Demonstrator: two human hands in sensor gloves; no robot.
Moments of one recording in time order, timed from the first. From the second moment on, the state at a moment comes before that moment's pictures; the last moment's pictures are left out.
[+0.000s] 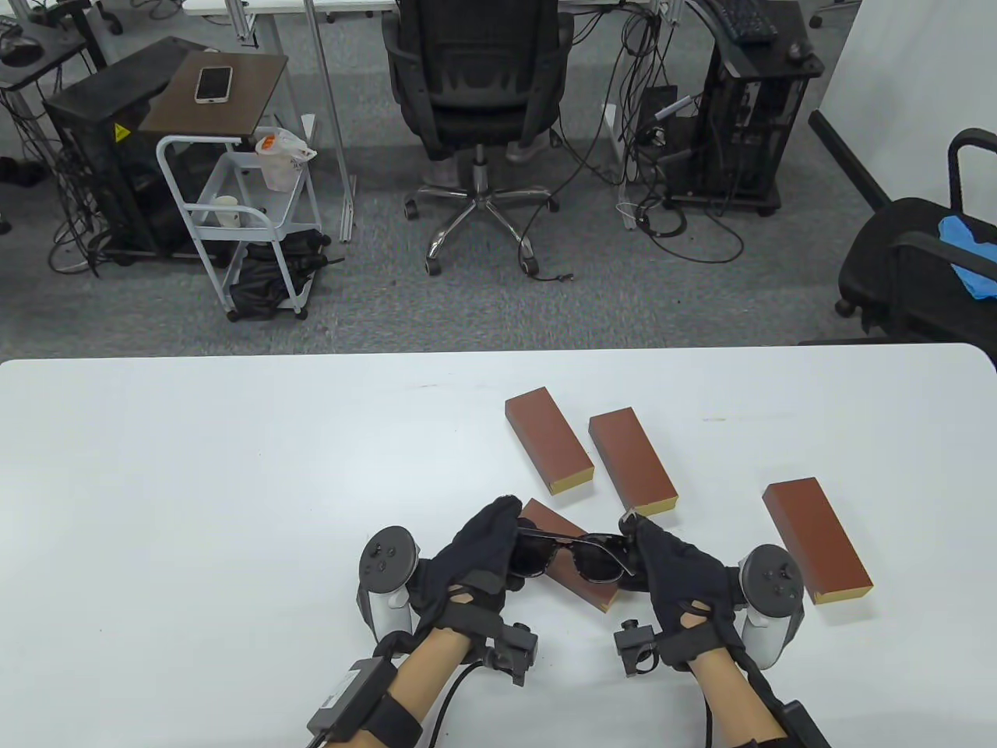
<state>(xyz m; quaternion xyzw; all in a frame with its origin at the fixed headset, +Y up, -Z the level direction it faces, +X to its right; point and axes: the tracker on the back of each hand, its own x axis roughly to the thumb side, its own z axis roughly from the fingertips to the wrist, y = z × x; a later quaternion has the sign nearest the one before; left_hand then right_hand) -0.099 -0.732 -0.320 -0.08 -0.01 0.71 0.70 0.207 -0.723 -0.306 -0.03 -0.10 0.76 0.64</state>
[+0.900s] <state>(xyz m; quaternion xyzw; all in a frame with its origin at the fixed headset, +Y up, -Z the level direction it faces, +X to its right) -0.088 -0.736 -0.320 -0.15 -0.07 0.69 0.71 0.223 -0.705 -0.303 -0.03 -0.15 0.85 0.50</state>
